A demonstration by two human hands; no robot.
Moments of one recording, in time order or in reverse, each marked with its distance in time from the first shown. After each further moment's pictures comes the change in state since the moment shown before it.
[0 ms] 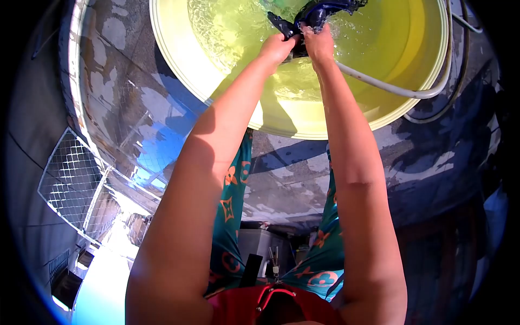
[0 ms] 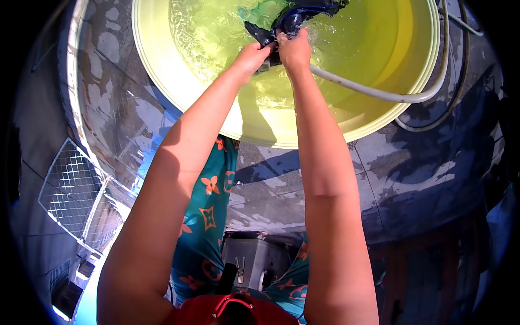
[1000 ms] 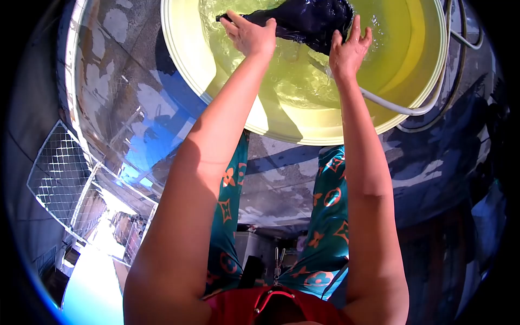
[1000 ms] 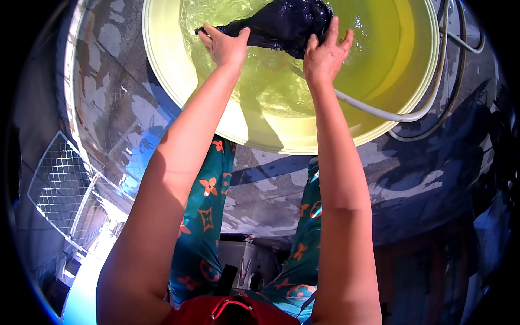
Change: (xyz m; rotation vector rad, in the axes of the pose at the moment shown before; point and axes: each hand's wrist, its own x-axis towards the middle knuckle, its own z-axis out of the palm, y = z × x) left_hand -0.018 0.048 -0.042 0.145 0.806 0.088; right_hand -0.008 -0.034 -0.050 -0.361 0.362 -0.391
